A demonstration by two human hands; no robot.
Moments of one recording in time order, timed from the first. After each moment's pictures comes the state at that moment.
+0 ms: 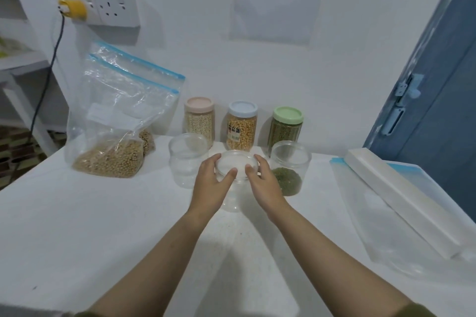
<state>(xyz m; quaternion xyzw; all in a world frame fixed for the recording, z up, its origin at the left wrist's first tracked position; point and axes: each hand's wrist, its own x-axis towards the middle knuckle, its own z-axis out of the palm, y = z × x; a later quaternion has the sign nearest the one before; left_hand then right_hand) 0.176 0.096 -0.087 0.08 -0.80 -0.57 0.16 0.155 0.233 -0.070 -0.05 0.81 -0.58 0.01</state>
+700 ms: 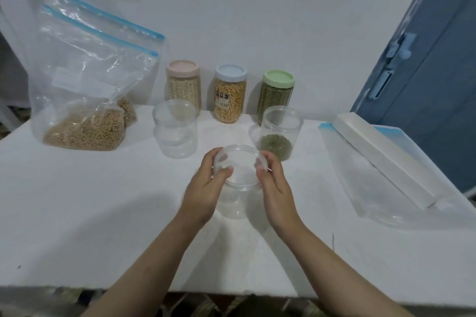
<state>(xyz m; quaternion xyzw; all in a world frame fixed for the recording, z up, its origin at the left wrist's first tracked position) 0.242 0.105 -0.104 0.02 -0.76 -0.65 0.06 0.241 0.259 -0.102 -0.05 0.74 -0.66 -0.03</state>
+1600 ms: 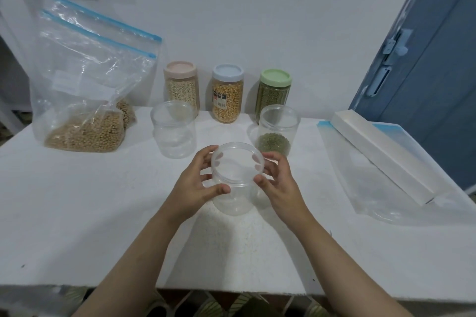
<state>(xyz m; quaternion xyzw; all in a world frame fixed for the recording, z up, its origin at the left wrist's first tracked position) 0.235 0.075 -0.108 -0.09 -0.79 -0.61 0.02 0.229 0.290 -0.113 -0.12 0.75 -0.65 0.01</state>
